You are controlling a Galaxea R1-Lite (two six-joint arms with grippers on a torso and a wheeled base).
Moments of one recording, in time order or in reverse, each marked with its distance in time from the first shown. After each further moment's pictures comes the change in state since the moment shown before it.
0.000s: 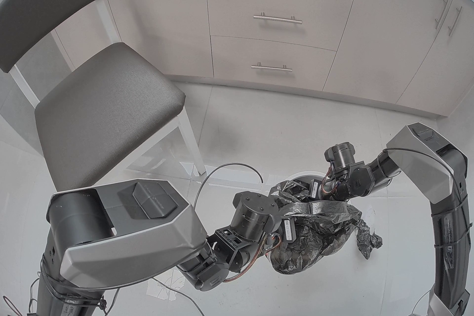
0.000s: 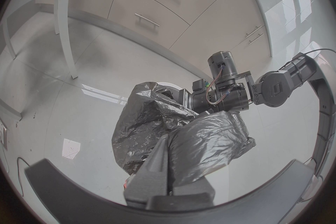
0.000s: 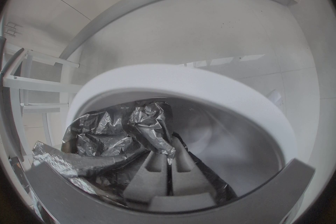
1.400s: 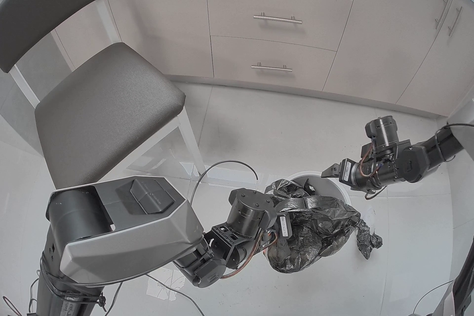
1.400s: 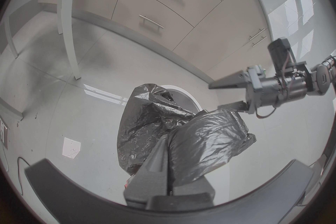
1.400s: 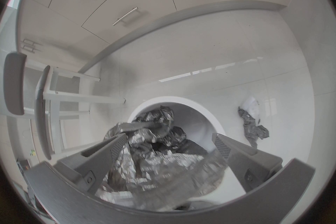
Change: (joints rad) left arm 0.022 0.003 -0.004 0.000 0.001 -0.006; right arm -0.043 -0.421 0.309 0.017 0.066 0.021
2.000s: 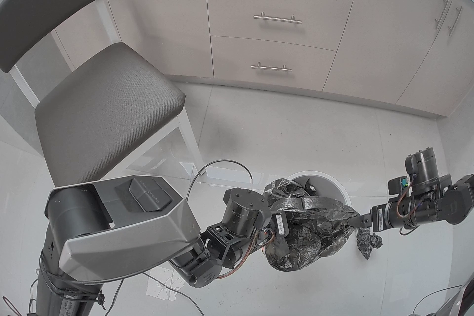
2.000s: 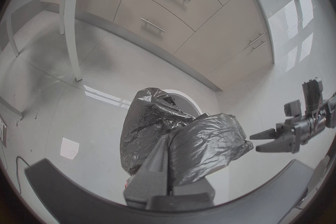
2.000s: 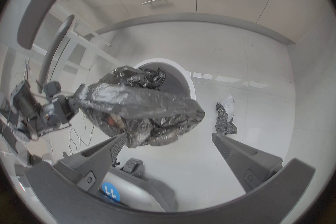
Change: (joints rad) left arm 0.013 -0.002 0.027 -0.051 0.000 -0.006; right arm -0.018 -0.334 0.496 -0.100 -0.014 -0.378
